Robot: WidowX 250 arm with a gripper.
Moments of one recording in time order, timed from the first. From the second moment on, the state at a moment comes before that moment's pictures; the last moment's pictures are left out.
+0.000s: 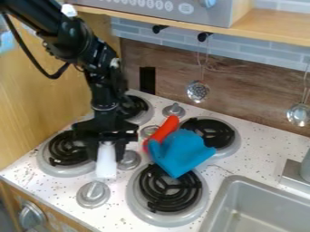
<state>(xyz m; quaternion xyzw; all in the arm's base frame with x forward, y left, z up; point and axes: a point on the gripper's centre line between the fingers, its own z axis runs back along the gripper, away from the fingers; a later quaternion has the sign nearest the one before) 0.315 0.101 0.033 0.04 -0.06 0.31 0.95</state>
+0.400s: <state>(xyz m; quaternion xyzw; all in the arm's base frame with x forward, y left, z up) 0.318 0.103 0.026 0.05 -0.07 0.30 0.95</state>
